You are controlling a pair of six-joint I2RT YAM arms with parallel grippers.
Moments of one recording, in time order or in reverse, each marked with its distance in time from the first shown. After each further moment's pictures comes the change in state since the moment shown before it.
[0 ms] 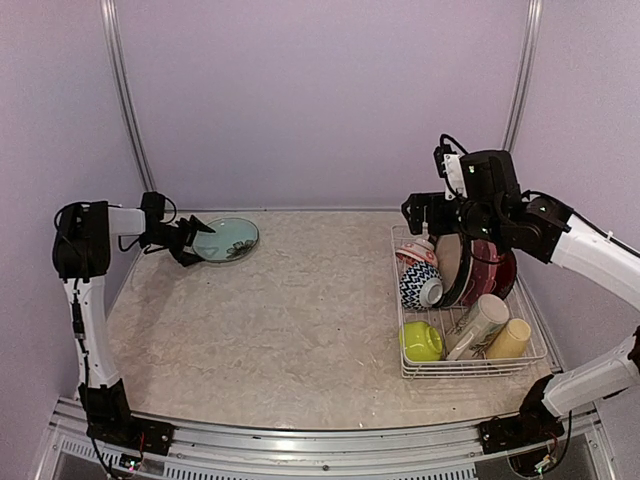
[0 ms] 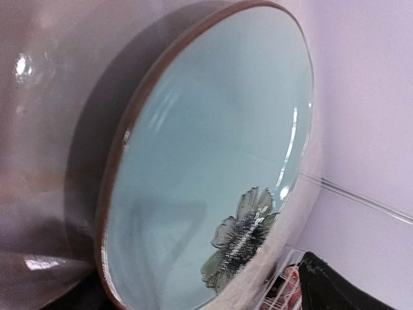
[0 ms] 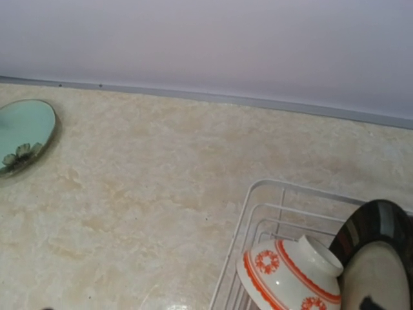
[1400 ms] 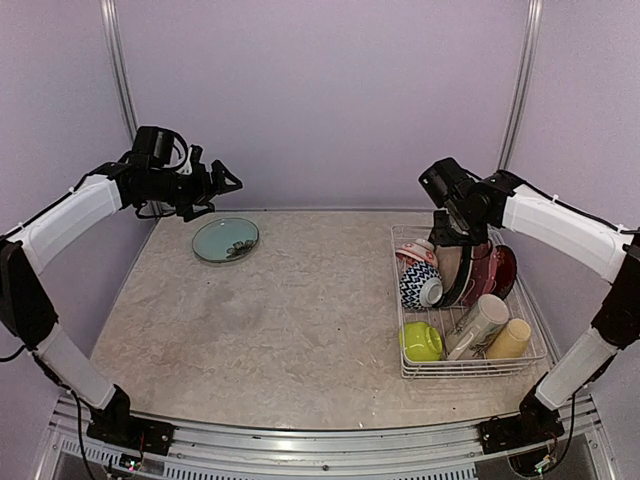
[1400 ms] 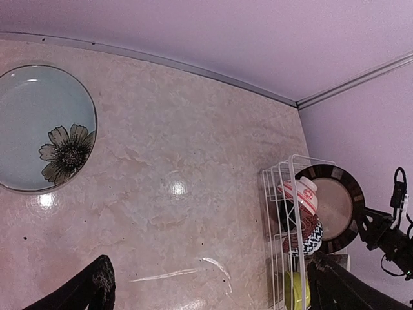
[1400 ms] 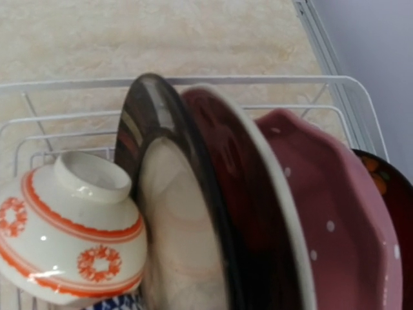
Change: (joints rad) left arm -0.376 -0.697 -0.106 -0.245 -0.322 0.306; right arm -0.122 0.308 0.215 -0.490 0.307 0.284
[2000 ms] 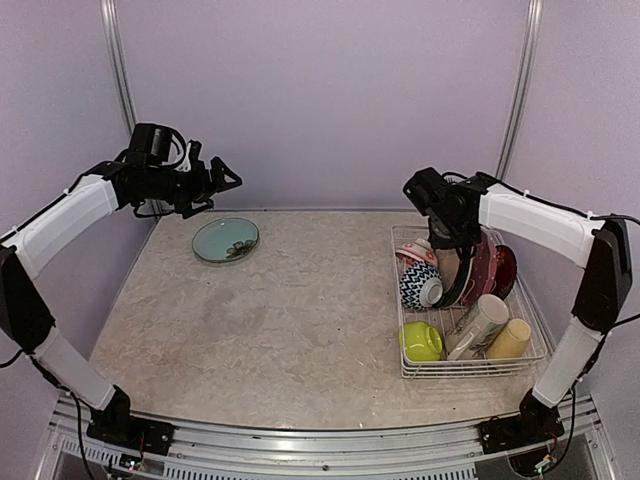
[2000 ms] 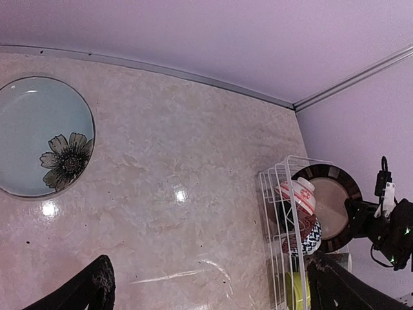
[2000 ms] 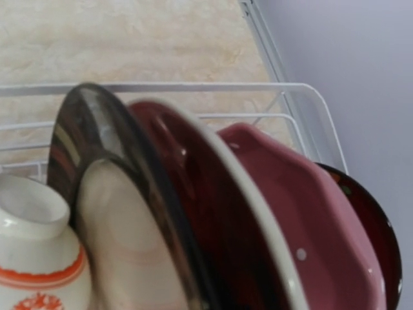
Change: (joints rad) left arm -0.017 -0.028 0.000 0.001 -0.025 0.018; right arm -0.007 0.146 0.057 -0.050 0.155 0.016
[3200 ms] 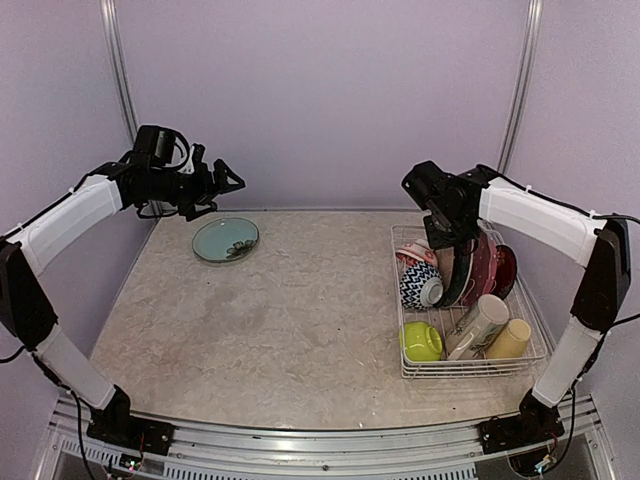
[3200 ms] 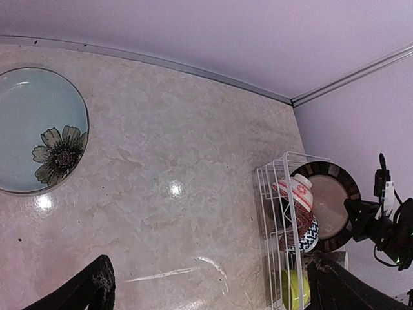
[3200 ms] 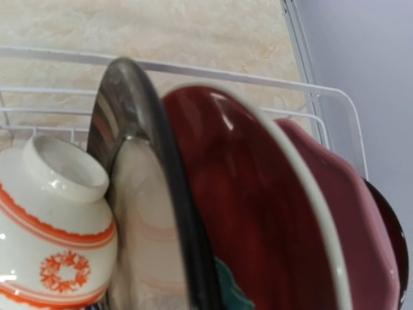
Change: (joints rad) left arm 0.000 0.022 -0.001 0.008 0.027 -0.016; right arm 0.016 0.005 0.064 -0.057 -0.079 -0.112
